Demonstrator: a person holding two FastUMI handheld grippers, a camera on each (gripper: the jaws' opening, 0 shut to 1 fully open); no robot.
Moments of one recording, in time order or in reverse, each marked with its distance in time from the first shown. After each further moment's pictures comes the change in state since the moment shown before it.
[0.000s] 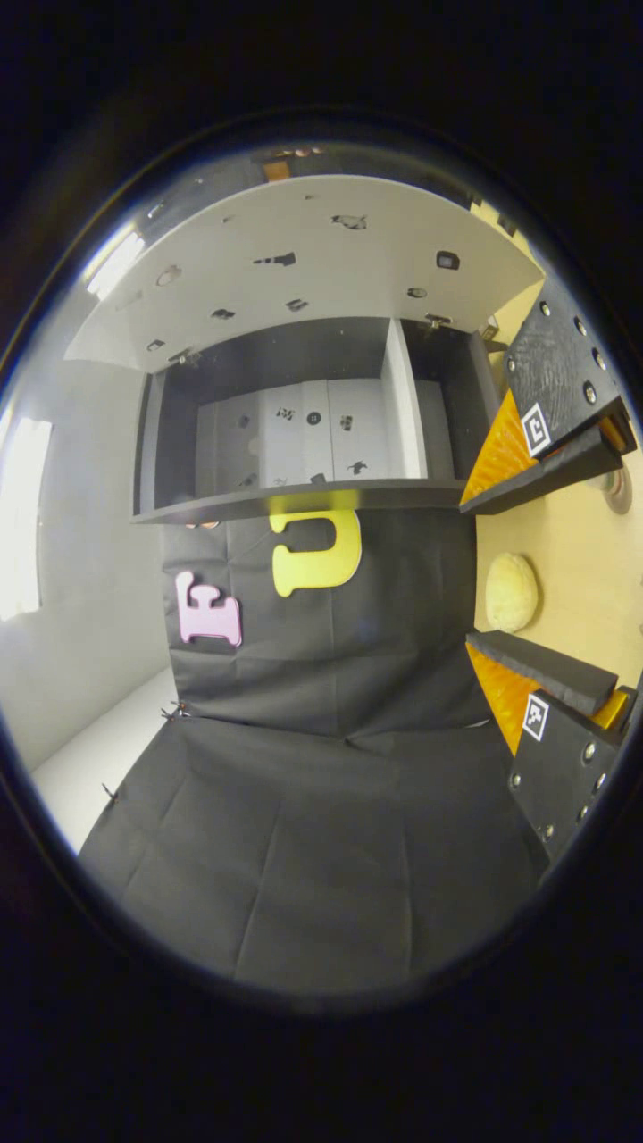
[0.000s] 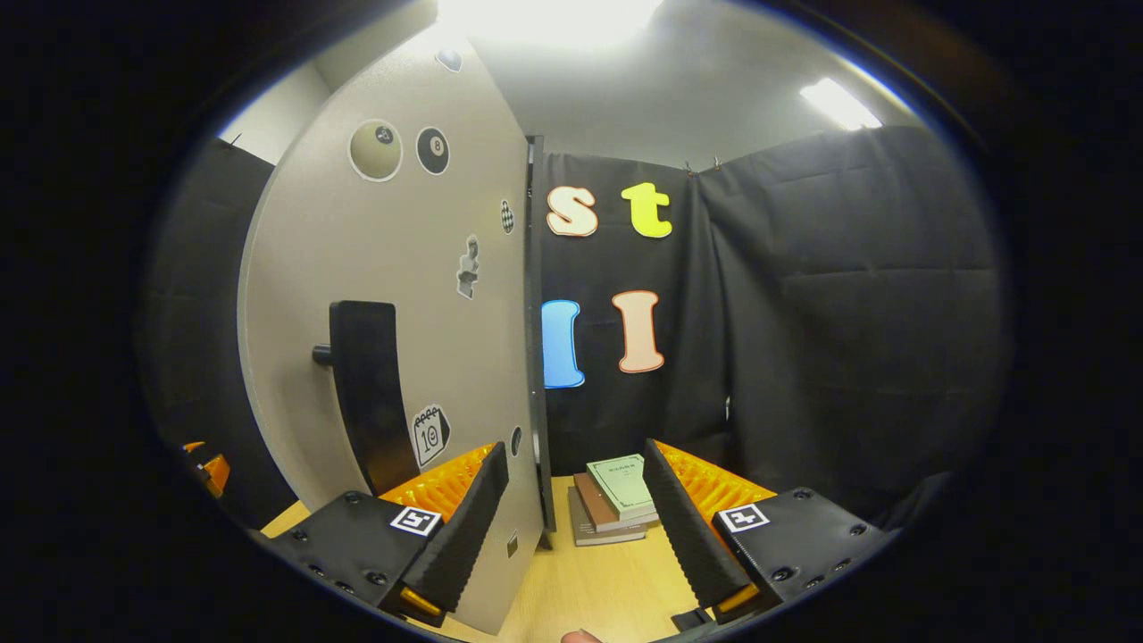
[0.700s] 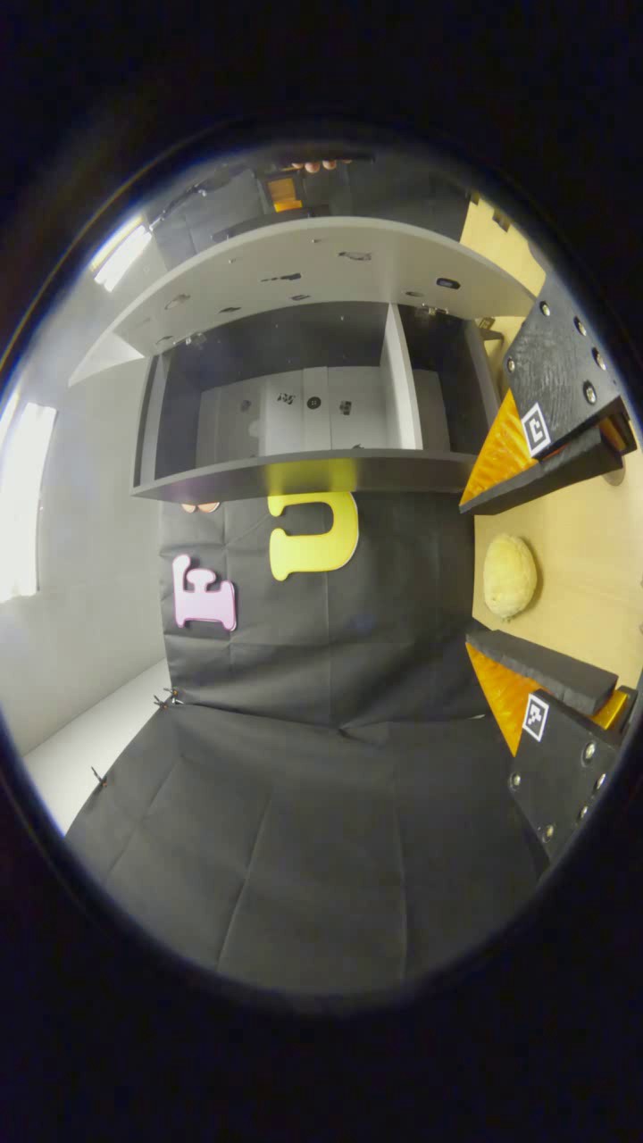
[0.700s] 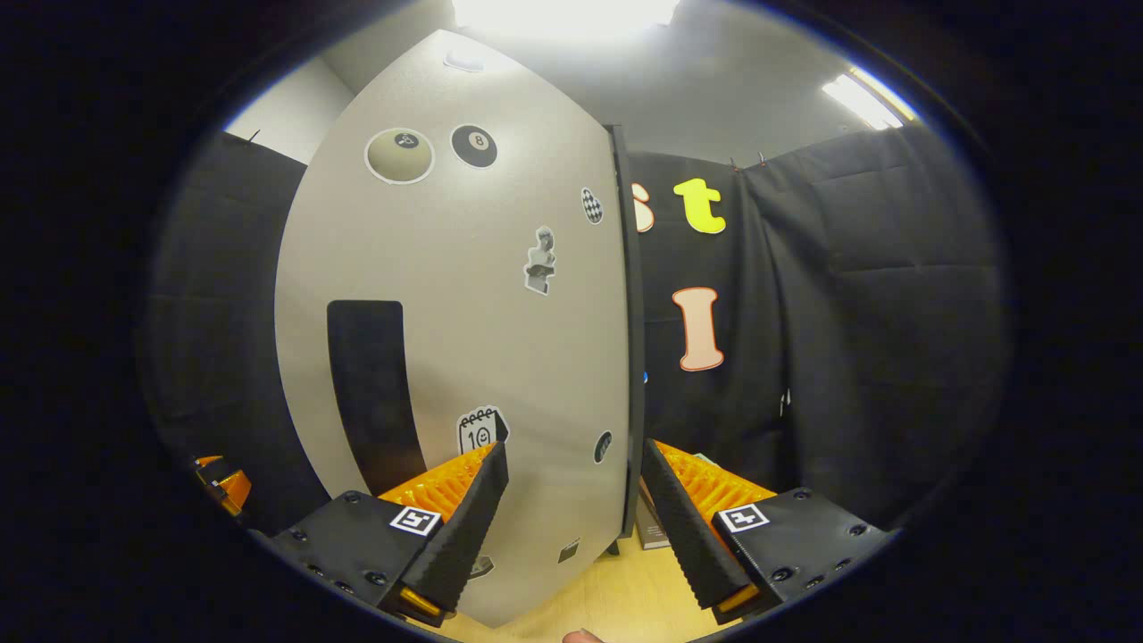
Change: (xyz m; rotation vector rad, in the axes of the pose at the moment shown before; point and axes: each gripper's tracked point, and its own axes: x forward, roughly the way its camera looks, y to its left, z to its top) left arm 0.005 0.060 -0.010 -0.015 0.004 0.005; right arm 0.031 0.117 -0.006 0.018 0.010 0.130
